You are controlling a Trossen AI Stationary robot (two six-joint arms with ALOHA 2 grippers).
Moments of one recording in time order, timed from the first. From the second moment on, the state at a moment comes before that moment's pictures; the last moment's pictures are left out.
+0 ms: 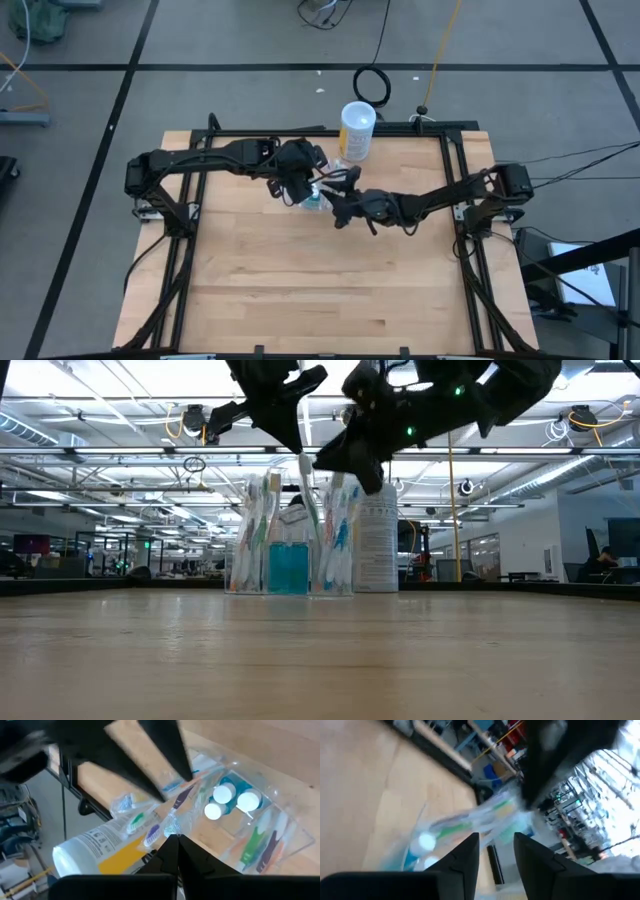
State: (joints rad) left arm 0.16 1.65 1.56 -0.84 -0.18 1.40; right arm 0.04 1.66 0.83 0.66 0.54 -0.77
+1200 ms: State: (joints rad) left arm 0.13 1.65 1.56 -0.69 -0.09 1.77; right arm -0.23 1.48 0.83 0.45 -0.19 -0.28
